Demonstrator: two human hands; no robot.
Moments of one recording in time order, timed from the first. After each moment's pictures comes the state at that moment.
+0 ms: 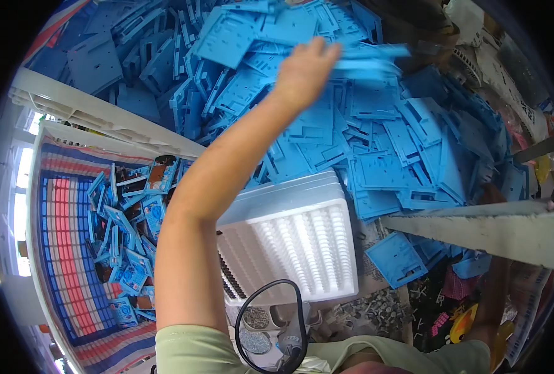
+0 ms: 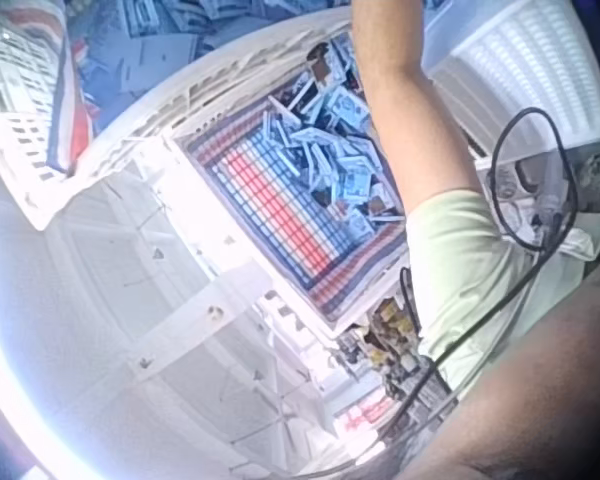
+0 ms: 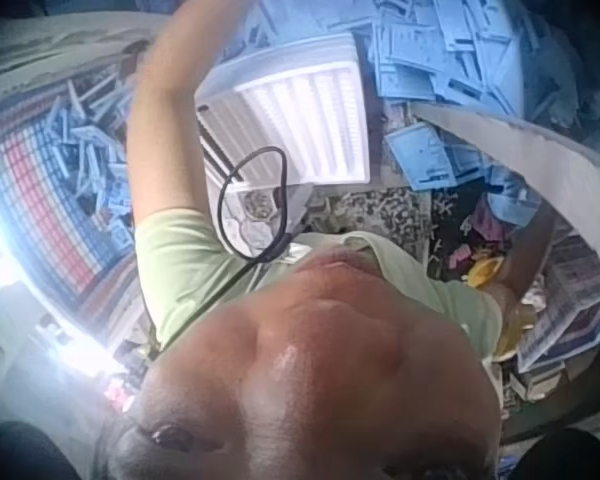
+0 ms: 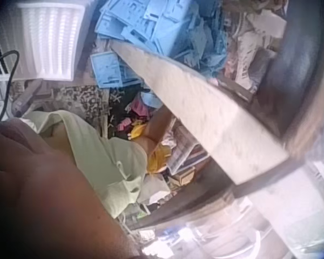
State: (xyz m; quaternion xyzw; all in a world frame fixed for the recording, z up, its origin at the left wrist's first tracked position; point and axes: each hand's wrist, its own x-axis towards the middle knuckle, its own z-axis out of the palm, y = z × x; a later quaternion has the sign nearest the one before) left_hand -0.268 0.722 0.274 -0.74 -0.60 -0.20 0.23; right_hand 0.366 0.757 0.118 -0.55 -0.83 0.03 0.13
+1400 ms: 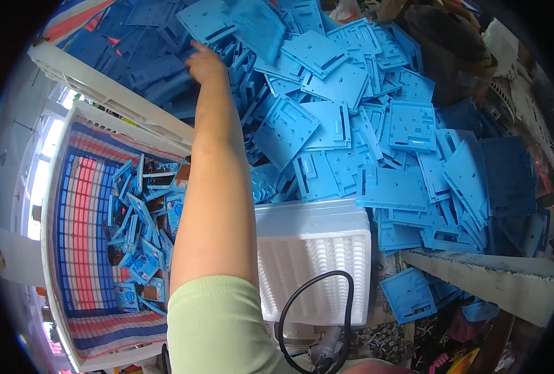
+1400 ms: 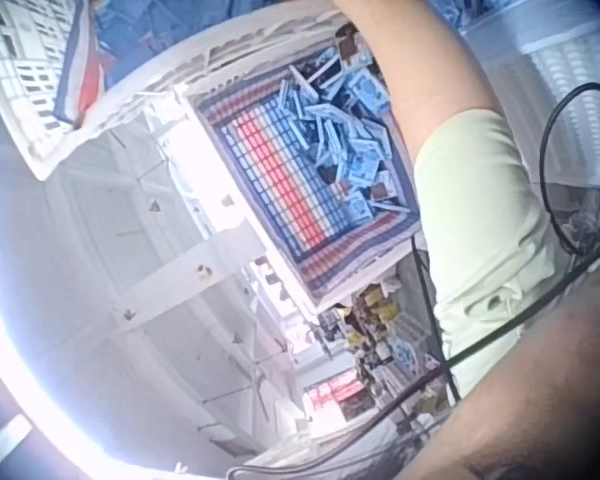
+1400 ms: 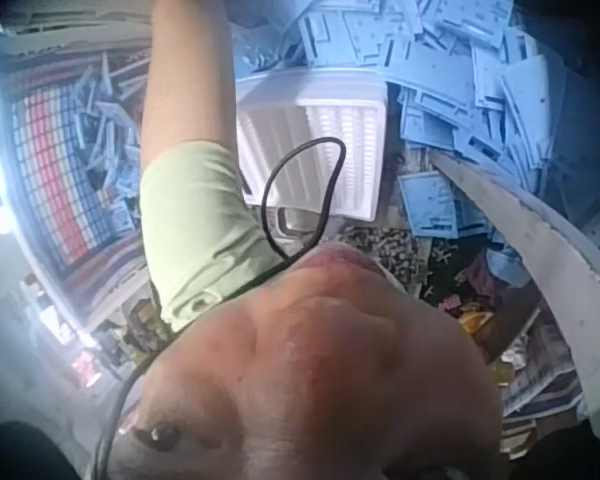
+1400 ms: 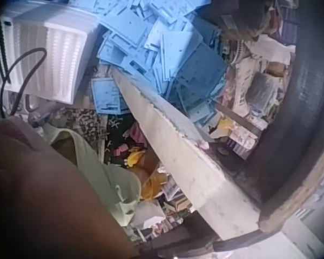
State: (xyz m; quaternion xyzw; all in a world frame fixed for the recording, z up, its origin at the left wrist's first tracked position) left_hand -0.541 0.727 0.319 -0.26 -0.93 0.03 0.26; right_hand 0.334 0.620 0.106 -0.52 -0.84 0.05 0.17
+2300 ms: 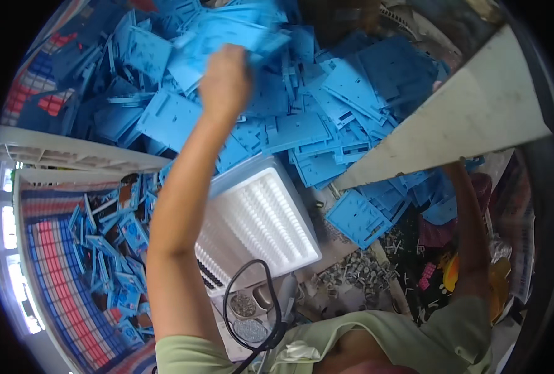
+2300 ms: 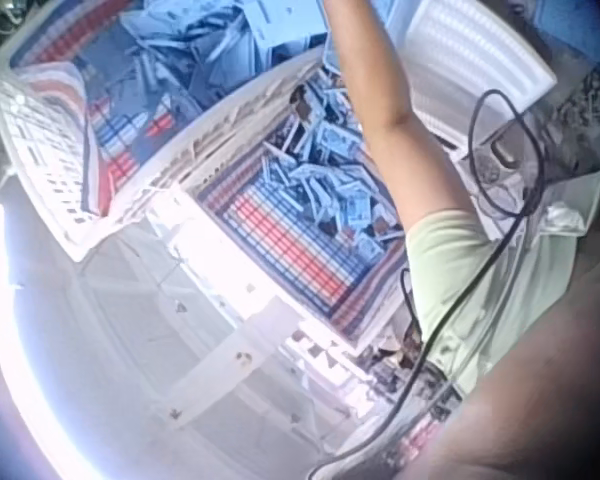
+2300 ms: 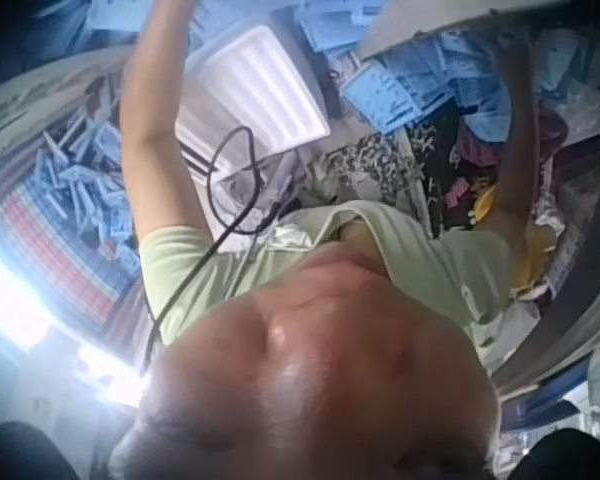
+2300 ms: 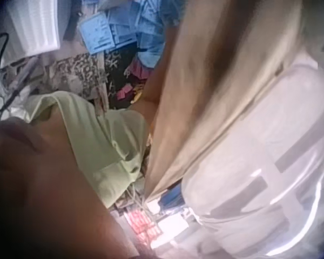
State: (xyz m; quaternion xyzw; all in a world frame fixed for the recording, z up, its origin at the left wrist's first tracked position) left_hand -0.214 0.676 0.297 -0.67 -0.66 -0.26 0.20; right_hand 0.335 0.731 0.141 -0.47 -0.86 -0.02 0.17
